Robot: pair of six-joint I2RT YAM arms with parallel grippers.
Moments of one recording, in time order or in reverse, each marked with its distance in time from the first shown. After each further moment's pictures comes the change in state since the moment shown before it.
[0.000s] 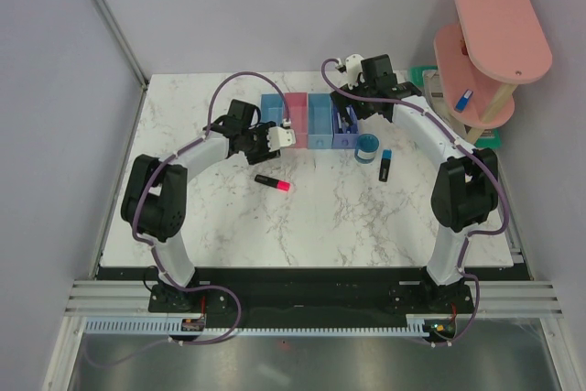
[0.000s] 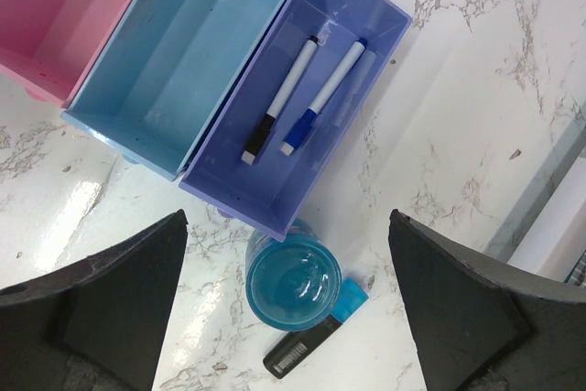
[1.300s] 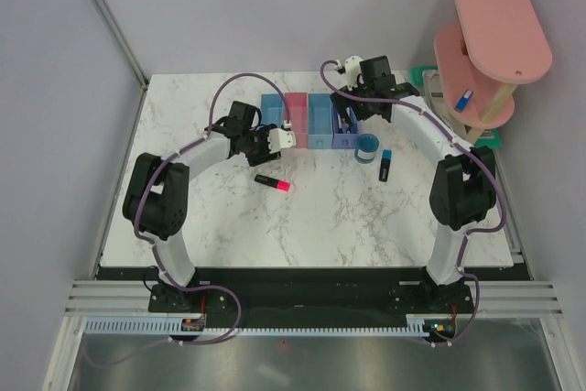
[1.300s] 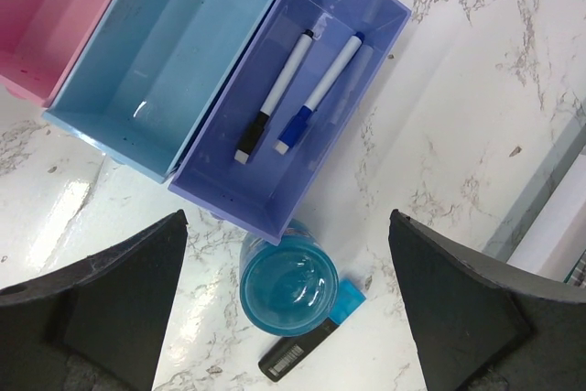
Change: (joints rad) left arm 0.000 0.014 -0.005 0.001 0.018 -0.002; right arm 0.000 0.019 0.000 0.004 0.018 -0.007
